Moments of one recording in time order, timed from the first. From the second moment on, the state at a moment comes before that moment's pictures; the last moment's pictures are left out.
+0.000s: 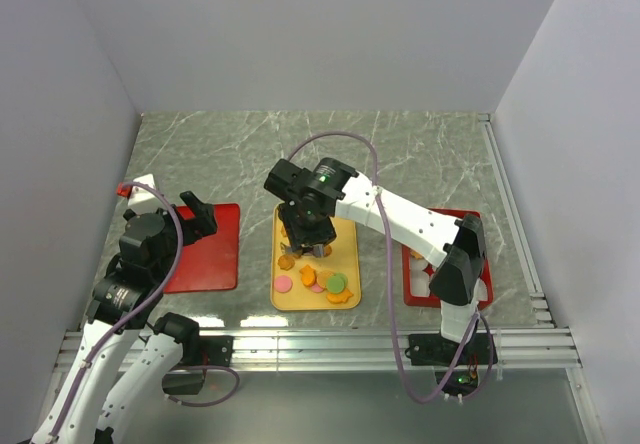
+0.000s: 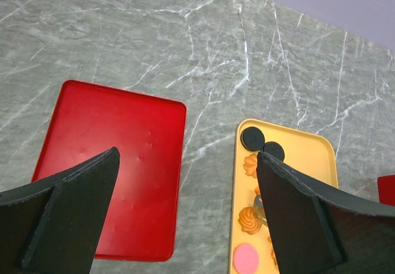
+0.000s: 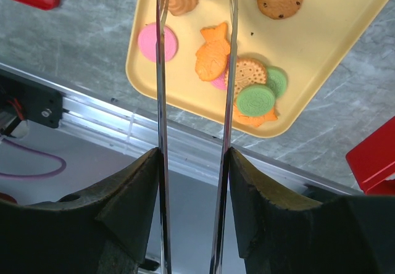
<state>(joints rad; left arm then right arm) -0.32 0.50 0.77 -0.59 -0.34 -0.46 1.04 1.87 1.90 -1.34 0.06 0.67</state>
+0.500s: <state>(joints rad) -0.32 0.50 0.77 -0.59 -0.34 -0.46 1.04 1.92 1.89 -1.32 0.08 0.67</state>
